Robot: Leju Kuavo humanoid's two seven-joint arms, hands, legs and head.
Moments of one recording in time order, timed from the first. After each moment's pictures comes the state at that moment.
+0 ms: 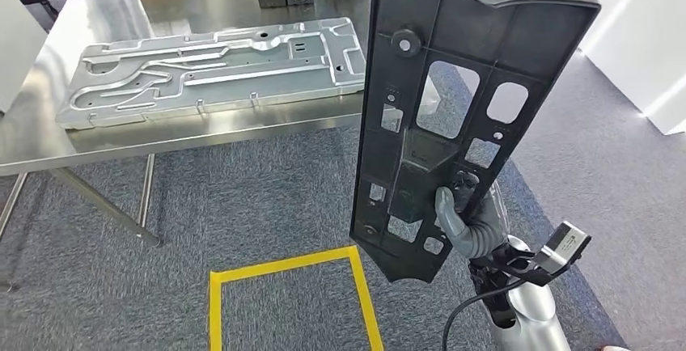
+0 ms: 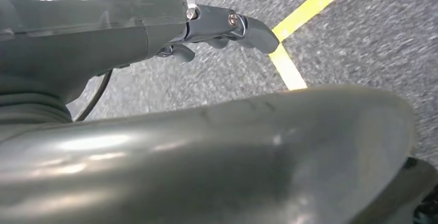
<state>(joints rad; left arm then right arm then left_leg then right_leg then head) -0.09 -0.20 0.98 -0.20 -1.42 0.16 -0.04 -0.08 -0.09 0.09 -1.87 -0.12 0.30 -0.45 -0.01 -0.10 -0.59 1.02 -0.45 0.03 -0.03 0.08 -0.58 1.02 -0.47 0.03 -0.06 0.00</state>
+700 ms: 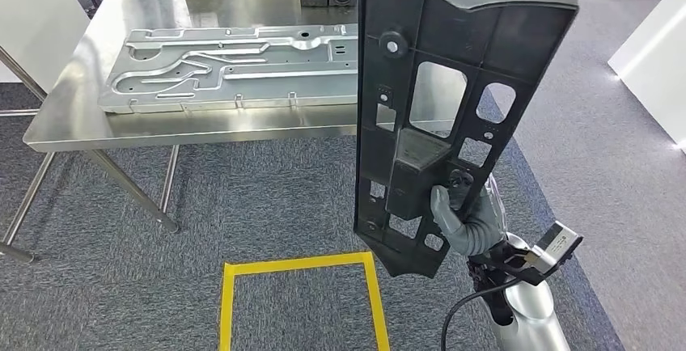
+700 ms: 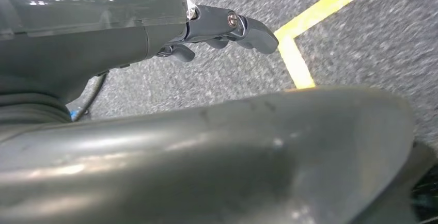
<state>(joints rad) -0.09 -0.20 0.98 -0.20 -1.42 0.16 -0.03 -0.10 -0.10 0.09 -1.87 -0.06 0.29 -0.45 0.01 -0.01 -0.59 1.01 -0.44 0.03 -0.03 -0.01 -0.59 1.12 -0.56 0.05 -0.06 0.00</state>
